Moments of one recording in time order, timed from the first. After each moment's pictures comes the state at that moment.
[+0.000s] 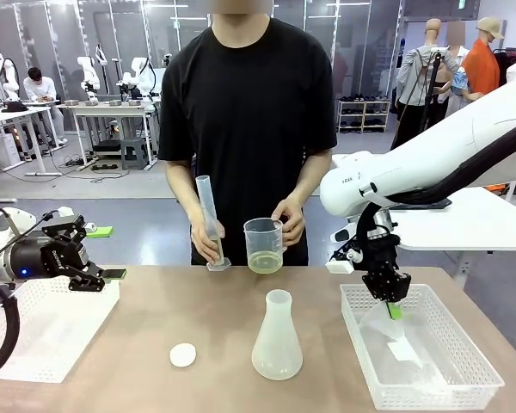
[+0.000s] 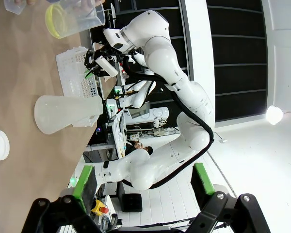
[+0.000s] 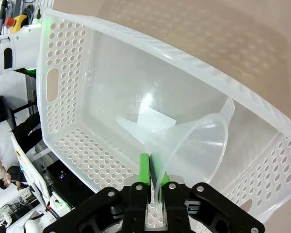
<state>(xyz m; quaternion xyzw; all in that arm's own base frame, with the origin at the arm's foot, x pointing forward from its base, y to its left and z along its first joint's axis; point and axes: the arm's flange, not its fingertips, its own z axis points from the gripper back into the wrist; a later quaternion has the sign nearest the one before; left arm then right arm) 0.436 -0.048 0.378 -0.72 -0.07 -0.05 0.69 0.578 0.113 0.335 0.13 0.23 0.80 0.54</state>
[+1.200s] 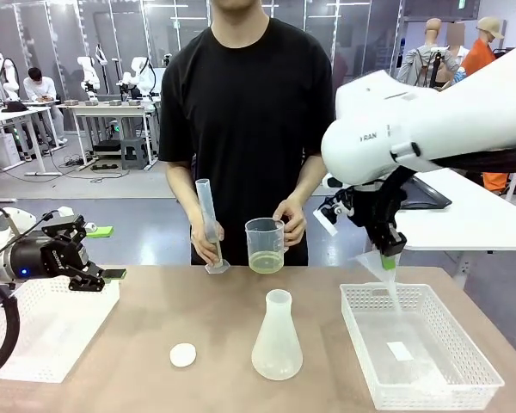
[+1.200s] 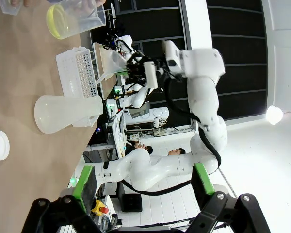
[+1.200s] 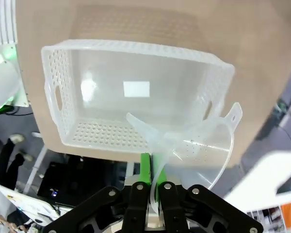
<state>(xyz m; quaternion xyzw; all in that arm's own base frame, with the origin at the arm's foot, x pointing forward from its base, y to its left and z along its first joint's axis) 0.436 -0.048 0.378 -0.72 -0.07 -0.05 0.69 0.484 0.160 0.498 -0.11 0.10 0.73 0.66</state>
